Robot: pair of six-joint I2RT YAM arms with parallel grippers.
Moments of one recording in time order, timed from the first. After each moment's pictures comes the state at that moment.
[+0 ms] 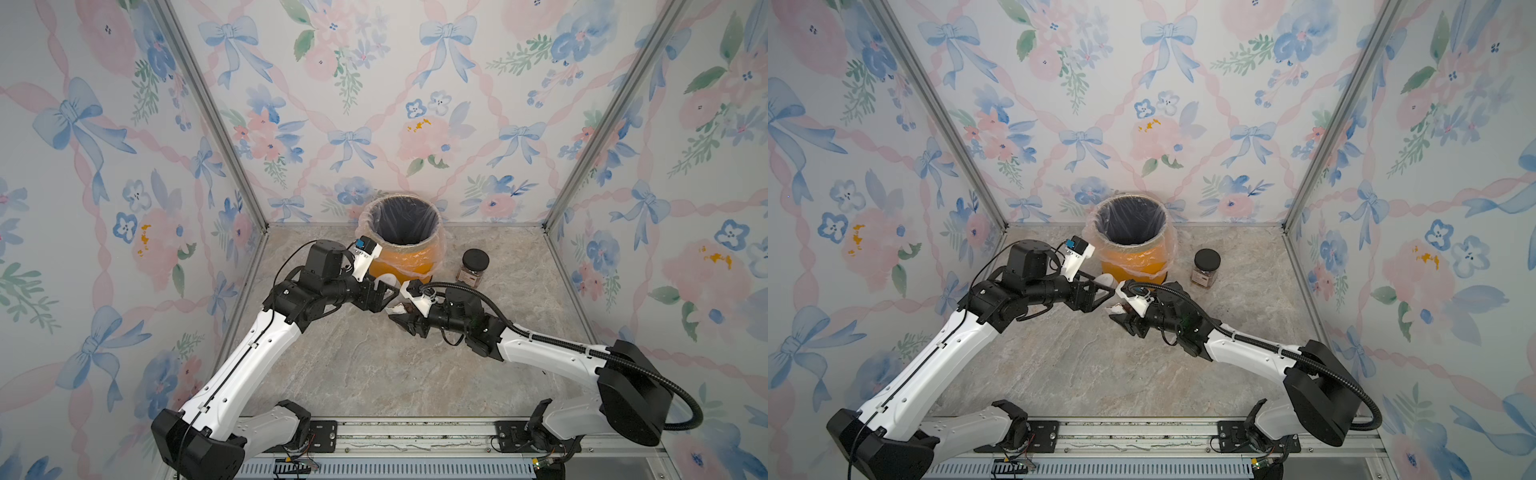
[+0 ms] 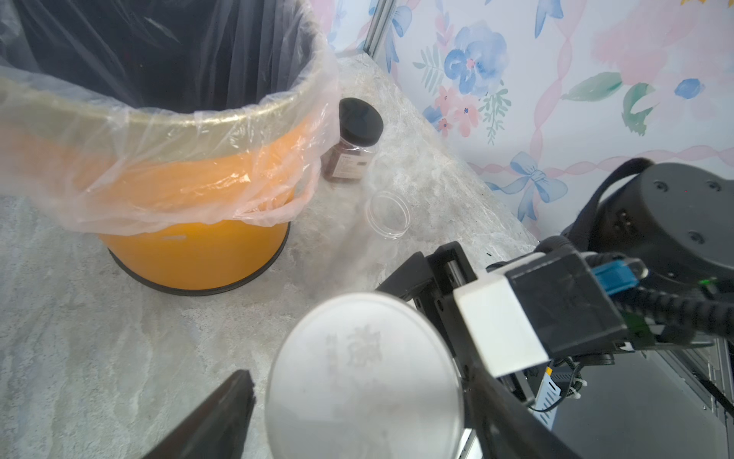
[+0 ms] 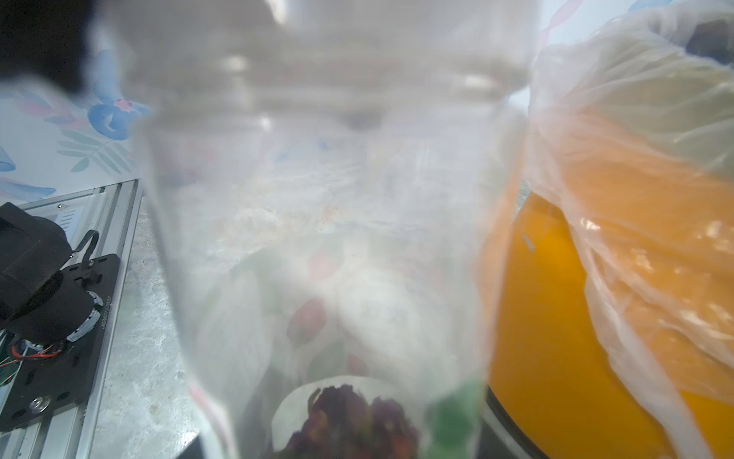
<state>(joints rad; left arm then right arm) -0.47 1.15 1.22 -0.69 0.44 -0.11 0.82 1.56 0.95 0.31 -0.31 -0.09</state>
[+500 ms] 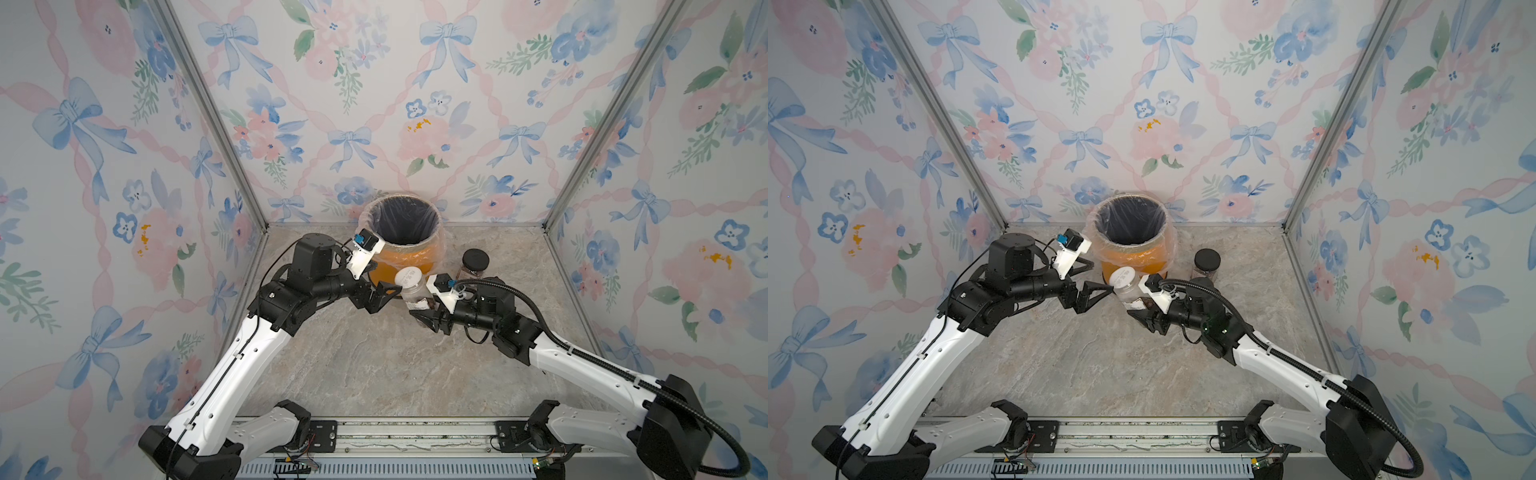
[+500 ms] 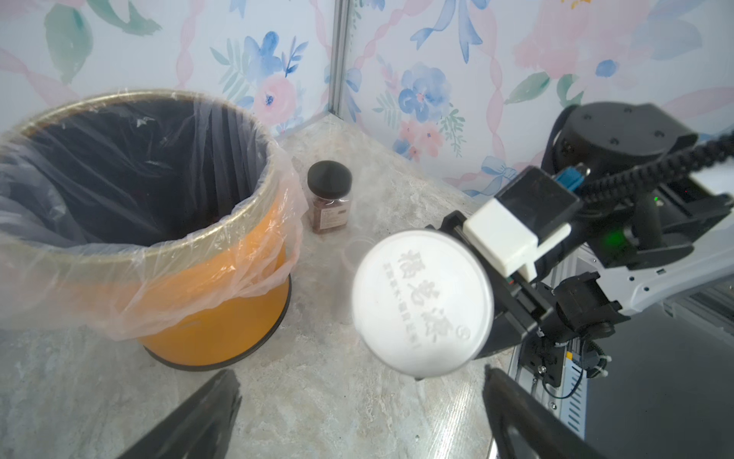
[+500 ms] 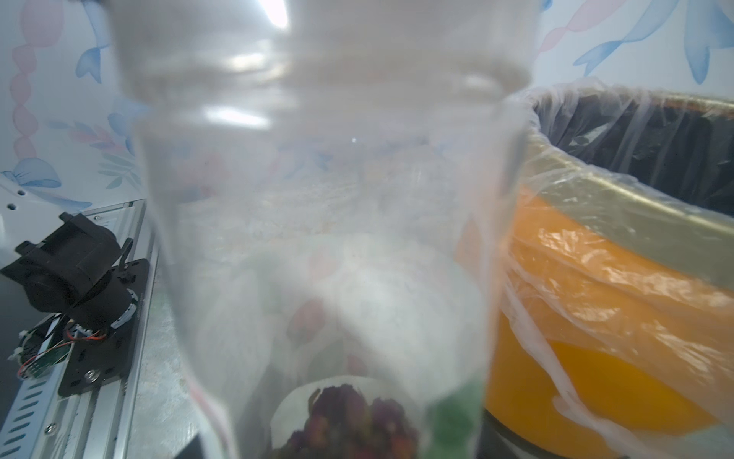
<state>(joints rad) -0.47 1.12 1.30 -0.68 0.52 0.12 0.68 1.31 0.92 0.11 -0.47 -0.14</state>
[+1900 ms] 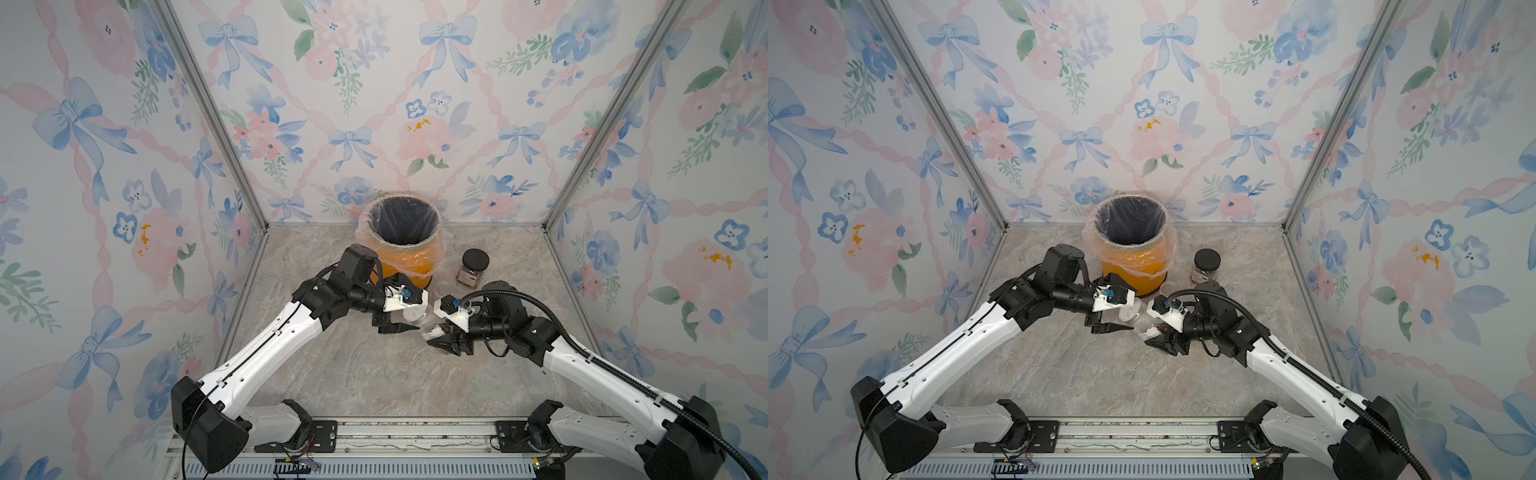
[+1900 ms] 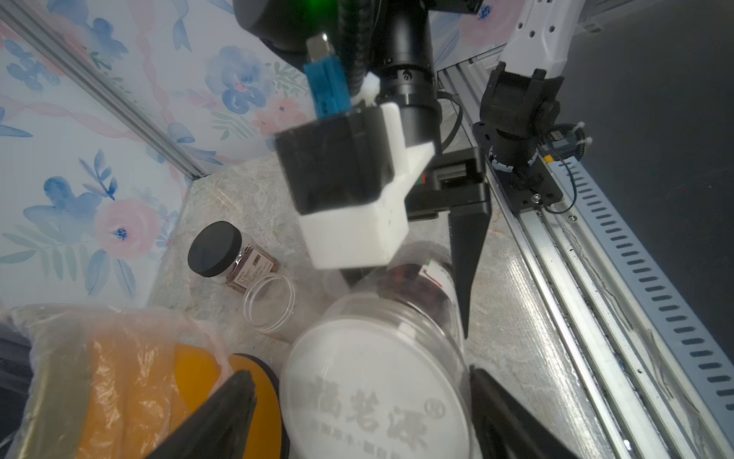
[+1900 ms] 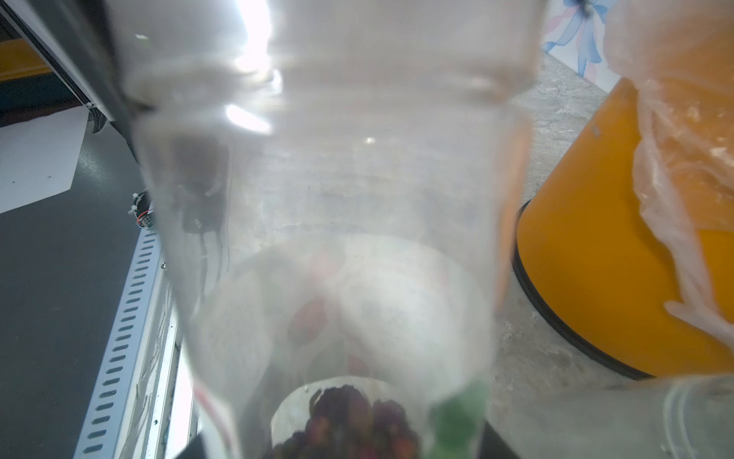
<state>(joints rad) -0.65 1.27 1.25 -0.68 0.67 0.86 0.64 1.24 0.93 -0.33 -0.65 -0.38</state>
